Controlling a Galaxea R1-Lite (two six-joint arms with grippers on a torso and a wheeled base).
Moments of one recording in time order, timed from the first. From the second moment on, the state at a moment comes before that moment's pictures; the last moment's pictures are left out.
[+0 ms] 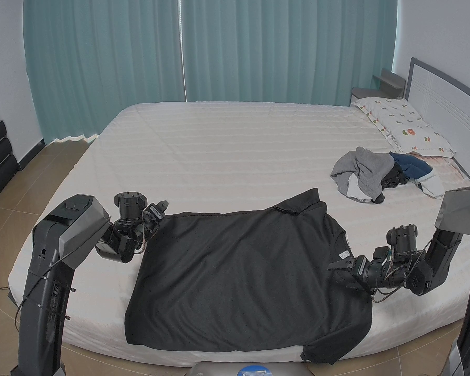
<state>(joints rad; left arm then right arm) -0.11 2.70 -1.50 -0.82 0.06 -0.80 0.12 2.26 -0.56 -0.94 0.45 0.73</state>
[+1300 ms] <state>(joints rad) -0.11 2.80 -1.65 -0.77 0.15 -0.78 0.12 2.26 -0.56 -0.94 0.45 0.73</state>
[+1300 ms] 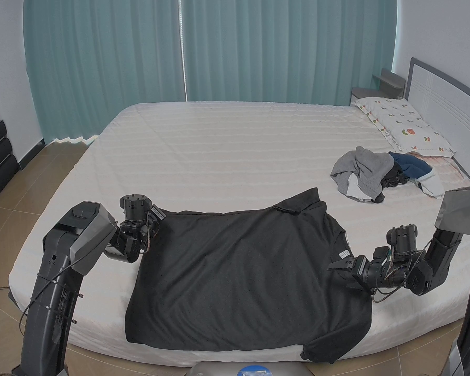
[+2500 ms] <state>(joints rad) -0.10 2.92 -1.85 -0.78 0.34 -0.72 0.12 2.26 -0.56 -0.94 0.45 0.73</state>
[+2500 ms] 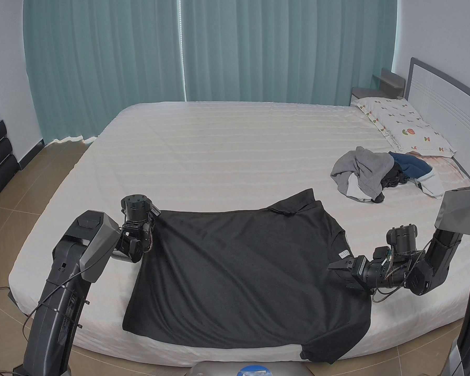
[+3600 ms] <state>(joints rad) -0.07 2.44 -1.05 -1.02 0.19 -0.93 0.27 2.35 -1.31 -0.62 0.11 0.85</state>
